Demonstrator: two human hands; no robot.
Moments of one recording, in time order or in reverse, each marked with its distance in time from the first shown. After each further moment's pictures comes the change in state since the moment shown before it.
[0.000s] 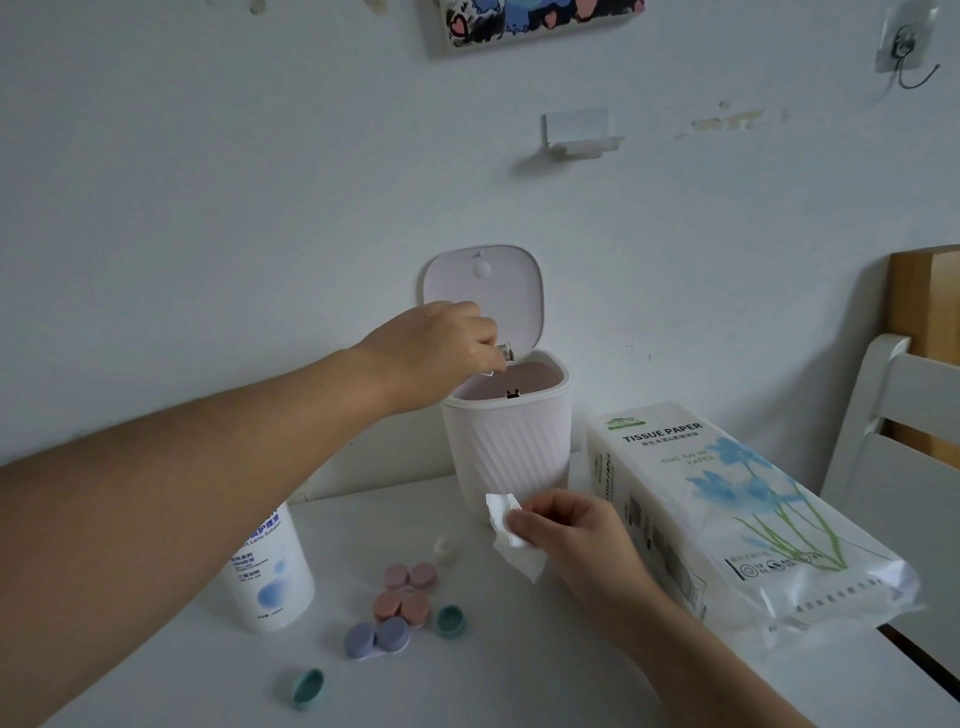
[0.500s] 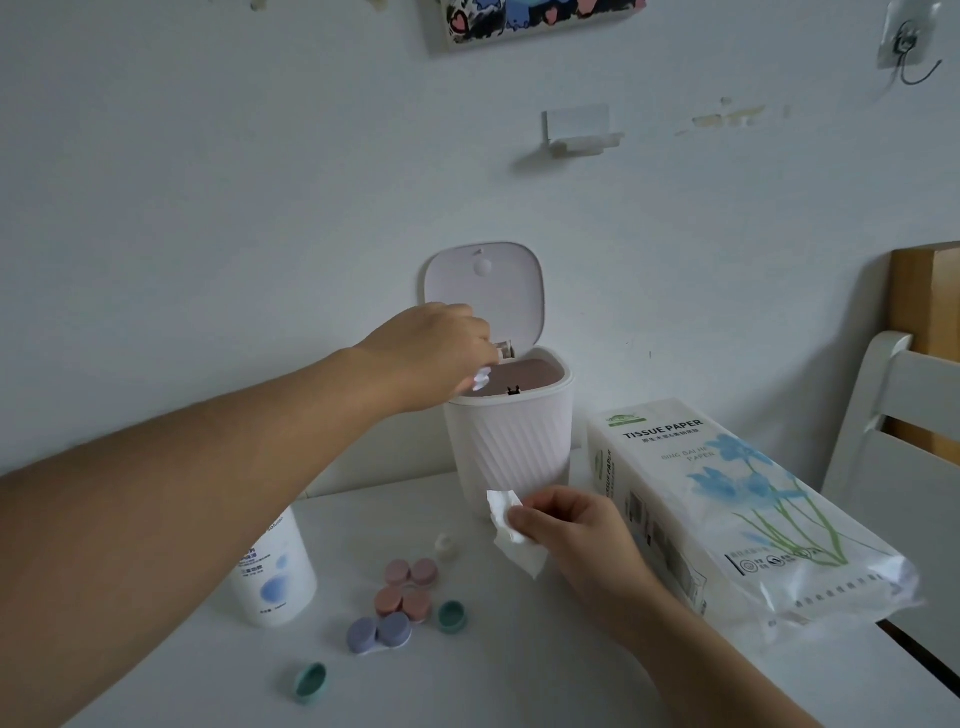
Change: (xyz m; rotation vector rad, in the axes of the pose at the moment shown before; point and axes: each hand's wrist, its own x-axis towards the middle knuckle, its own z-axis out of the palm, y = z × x) left_hand 0.004 0.005 0.001 0.030 -0.154 -0.107; right_hand 0.000 0.001 -0.001 -0.021 0.002 0.001
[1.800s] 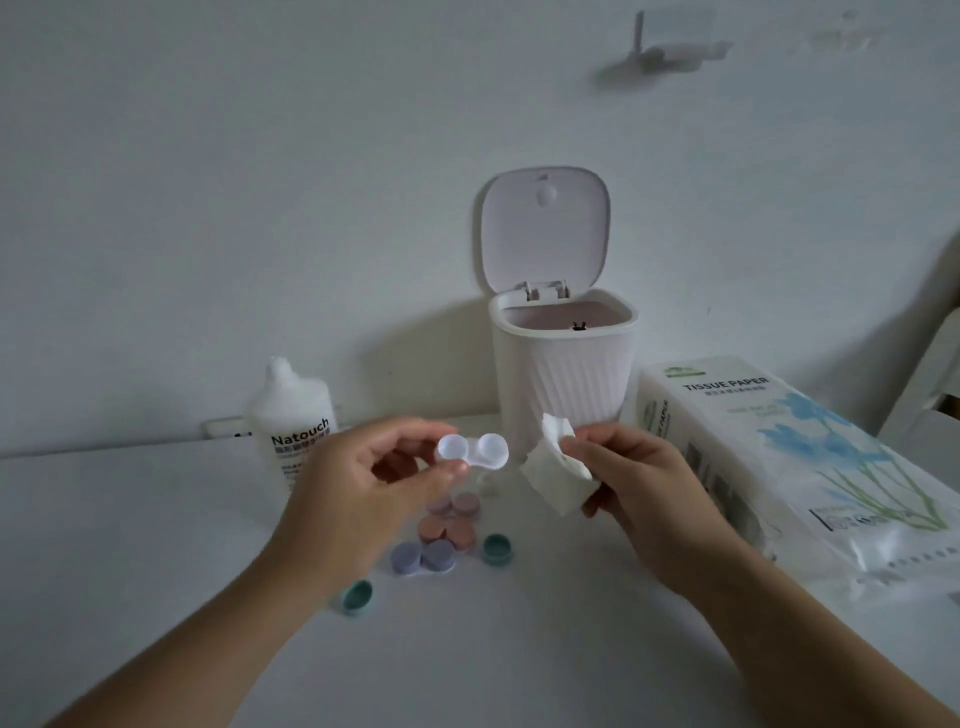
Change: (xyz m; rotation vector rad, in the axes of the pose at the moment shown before) left_hand -0.170 0.103 0.028 -1.424 0.441 -0.826; right_hand -0.009 -0.010 0.005 0.152 -0.114 -0.014
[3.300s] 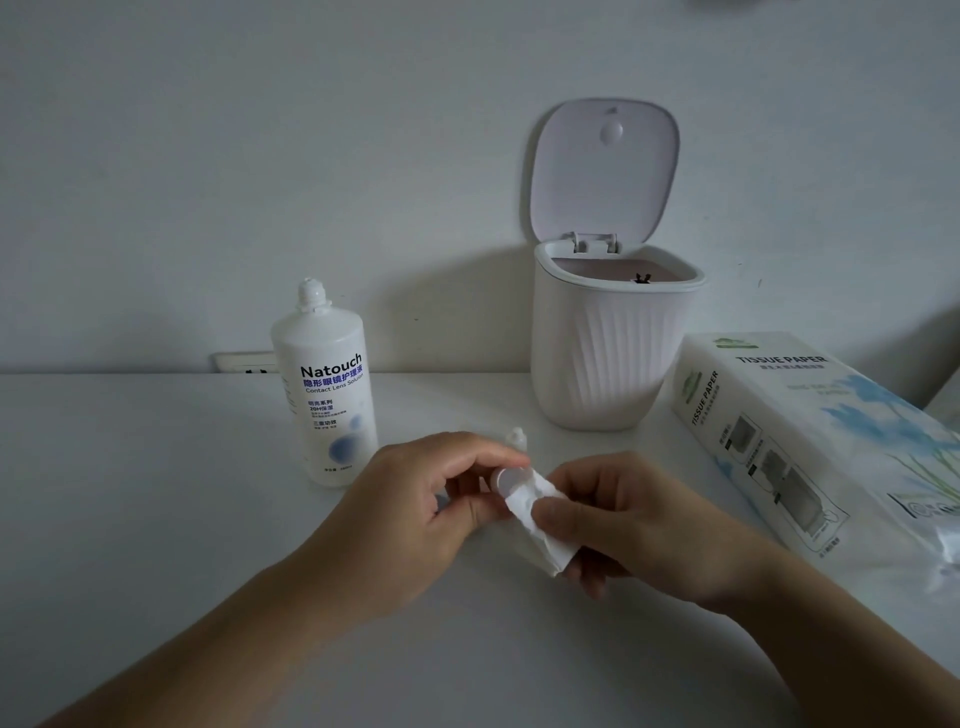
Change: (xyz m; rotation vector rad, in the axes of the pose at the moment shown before) left_hand -0.030 -0.028 0.005 0.107 -0.222 0.147; right_hand -0.029 -0.004 0.030 -0.465 -0.538 0.129
